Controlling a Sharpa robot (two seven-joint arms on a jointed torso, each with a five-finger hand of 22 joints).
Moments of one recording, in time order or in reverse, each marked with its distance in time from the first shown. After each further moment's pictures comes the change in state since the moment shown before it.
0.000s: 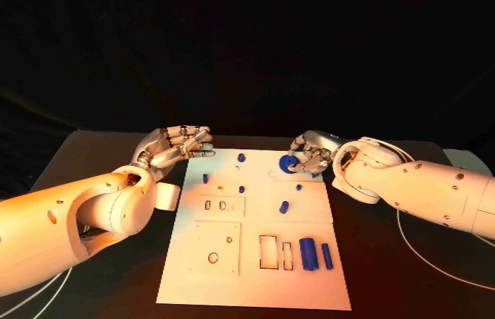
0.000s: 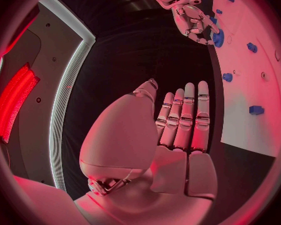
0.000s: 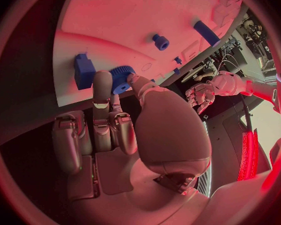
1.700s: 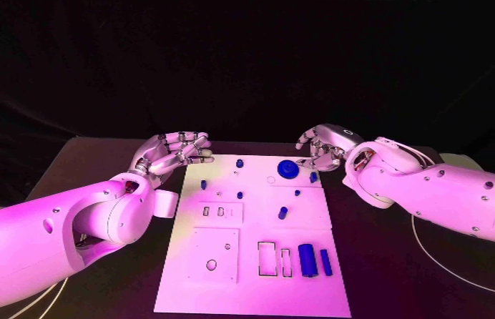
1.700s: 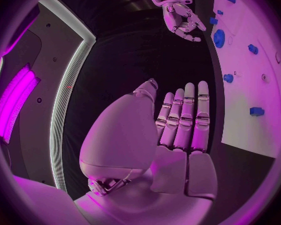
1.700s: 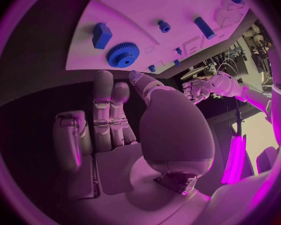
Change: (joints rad) left arm 0.000 -0.004 0.000 0.013 0.000 -0.009 0.005; left_hand 0.000 0.000 -0.003 -0.003 0.000 0.000 0.000 0.000 0.000 0.000 0.000 0.004 0.000 0.000 0.000 0.000 -0.002 0.000 0.000 0.000 0.000 0.002; right arm 0.026 -0.114 0.006 0.108 -0.069 -0.106 0.010; right_hand -0.052 -0.042 0.035 -0.016 0.000 0.052 -0.016 -0.055 -0.023 -0.111 -0.019 -0.578 -0.234 0.001 -0.007 0.000 0.007 0.014 0.000 -0.008 -0.022 0.000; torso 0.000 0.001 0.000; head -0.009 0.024
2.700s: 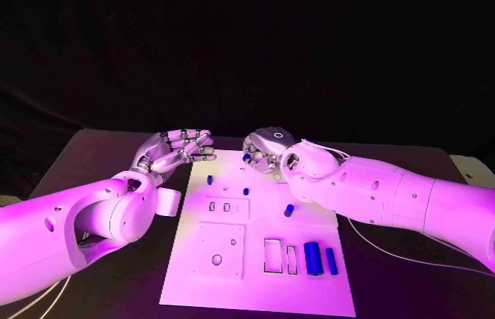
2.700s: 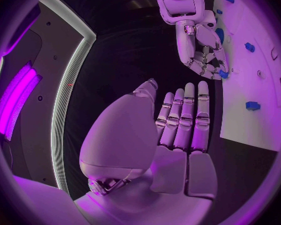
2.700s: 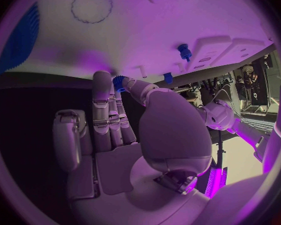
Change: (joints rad) left arm -0.002 0.011 0.000 0.010 0.000 -0.006 0.004; left_hand 0.000 0.000 -0.003 0.003 0.000 0.000 0.000 0.004 0.001 0.000 0.000 0.003 0.000 0.000 0.000 0.000 -0.002 0.000 0.000 0.000 0.000 0.002; right arm -0.037 0.406 -0.017 -0.282 -0.287 -0.041 0.006; right_hand -0.003 0.073 0.219 -0.069 -0.124 0.118 0.009 0.040 -0.030 -0.154 0.034 -0.917 -0.890 0.000 0.016 -0.021 0.029 0.017 -0.002 0.013 -0.054 0.000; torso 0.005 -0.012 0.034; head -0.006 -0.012
